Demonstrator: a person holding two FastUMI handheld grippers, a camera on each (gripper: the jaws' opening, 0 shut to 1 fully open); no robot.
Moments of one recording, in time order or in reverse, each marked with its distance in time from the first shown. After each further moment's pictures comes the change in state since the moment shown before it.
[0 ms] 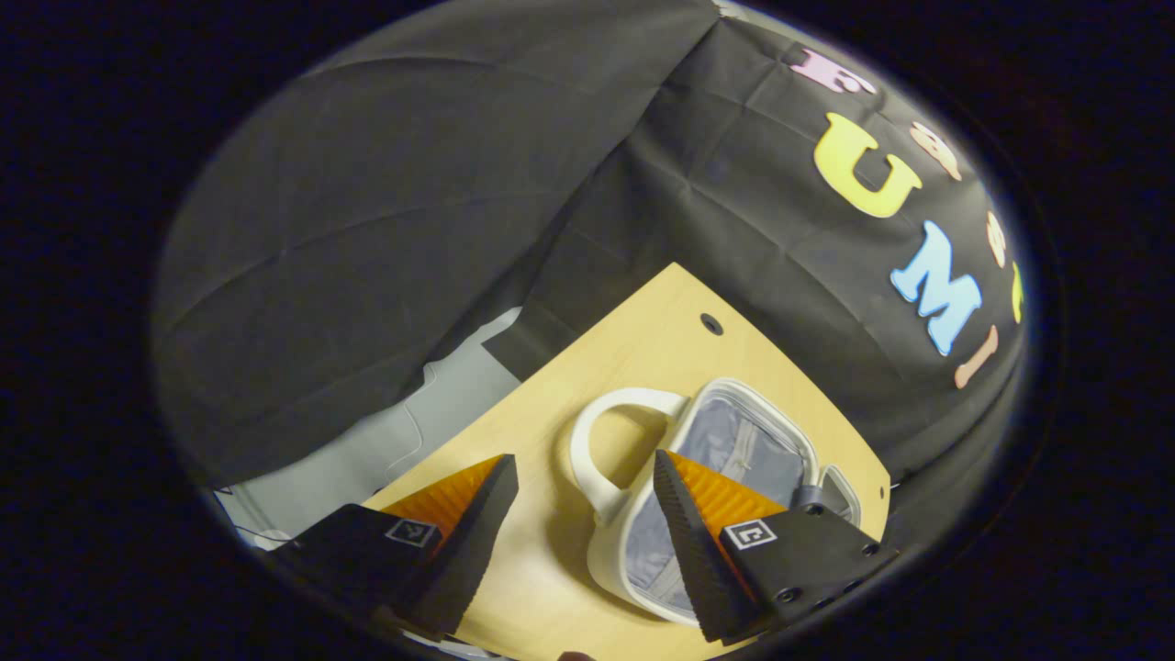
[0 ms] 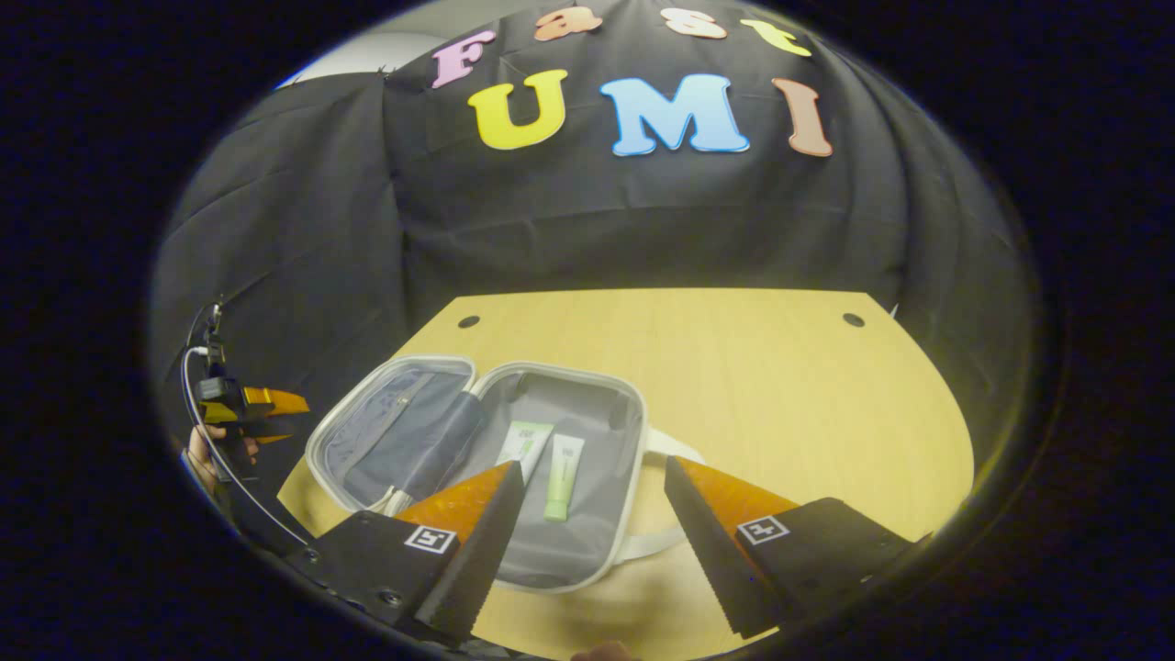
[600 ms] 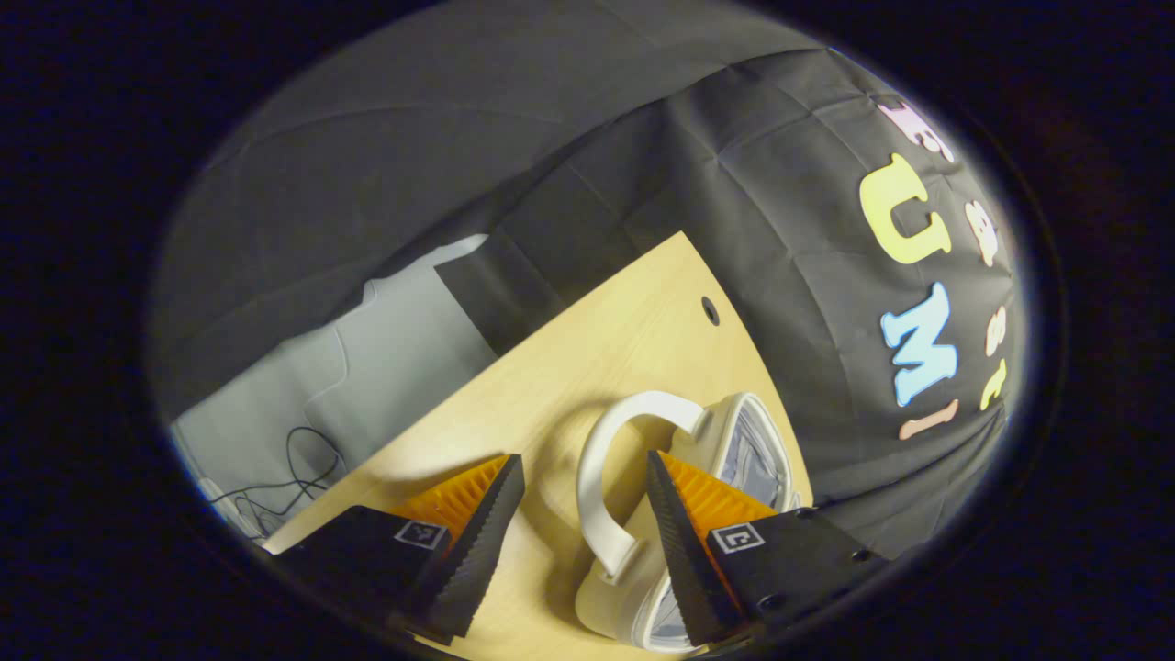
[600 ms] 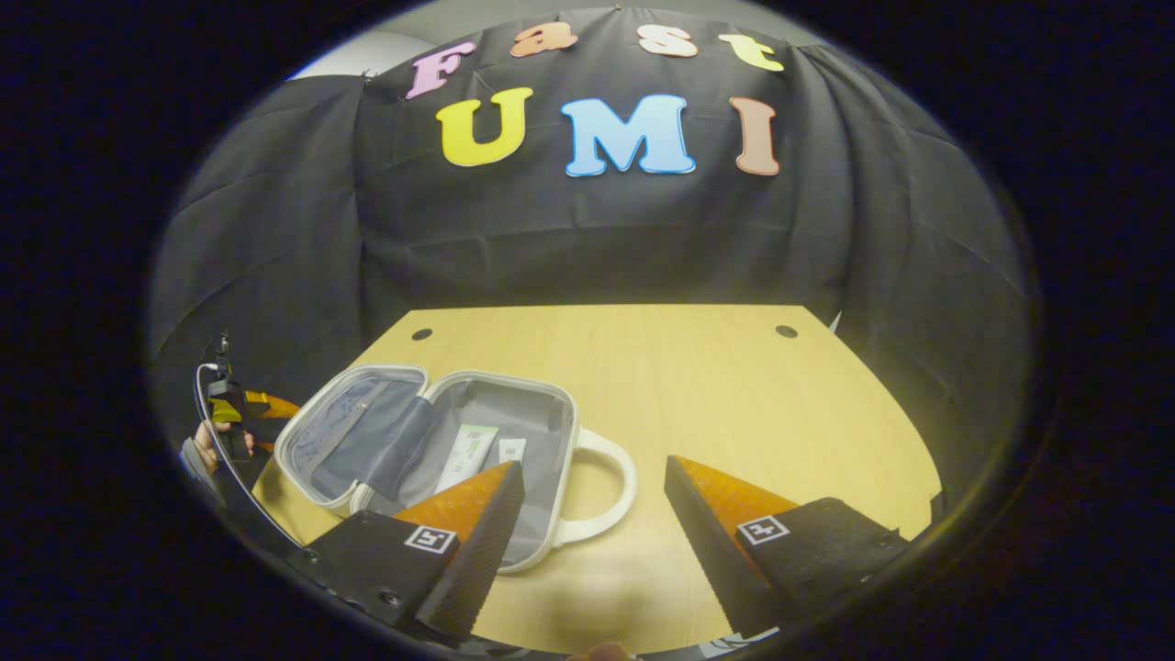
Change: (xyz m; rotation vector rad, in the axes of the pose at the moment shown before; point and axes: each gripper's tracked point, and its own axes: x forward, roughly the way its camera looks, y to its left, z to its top) left arm 0.066 -0.007 -0.008 -0.230 0.169 -0.230; right arm -0.035 -0.028 -0.002 -0.023 -0.049 -0.137
